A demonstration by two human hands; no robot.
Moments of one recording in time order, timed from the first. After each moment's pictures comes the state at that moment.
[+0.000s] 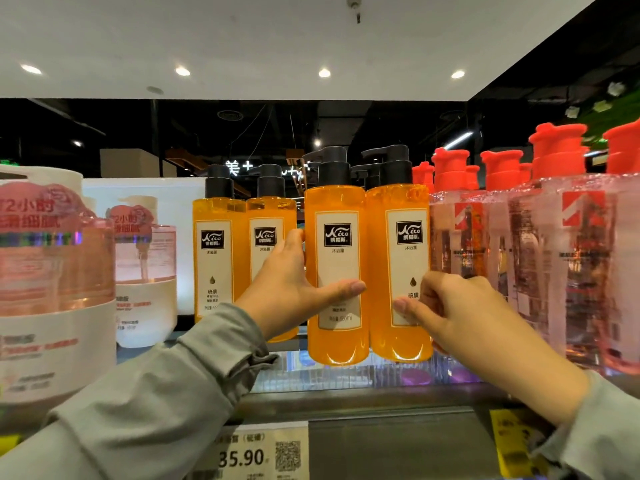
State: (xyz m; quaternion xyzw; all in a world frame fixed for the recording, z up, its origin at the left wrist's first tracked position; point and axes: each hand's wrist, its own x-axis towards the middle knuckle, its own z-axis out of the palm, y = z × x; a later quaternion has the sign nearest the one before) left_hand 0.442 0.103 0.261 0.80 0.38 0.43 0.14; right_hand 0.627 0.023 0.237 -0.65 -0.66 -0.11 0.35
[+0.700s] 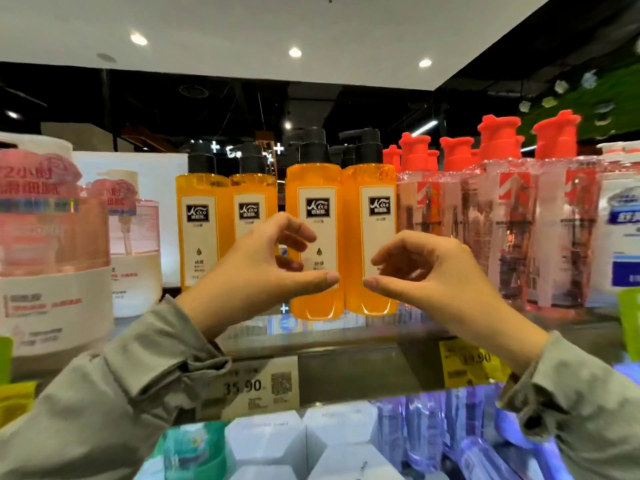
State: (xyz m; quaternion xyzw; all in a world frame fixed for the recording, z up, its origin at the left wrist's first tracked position) left_hand 0.410 0.050 0.254 0.84 0.30 0.41 0.20; right_hand 0.617 -0.013 0.229 -0.46 -0.71 0.00 0.53
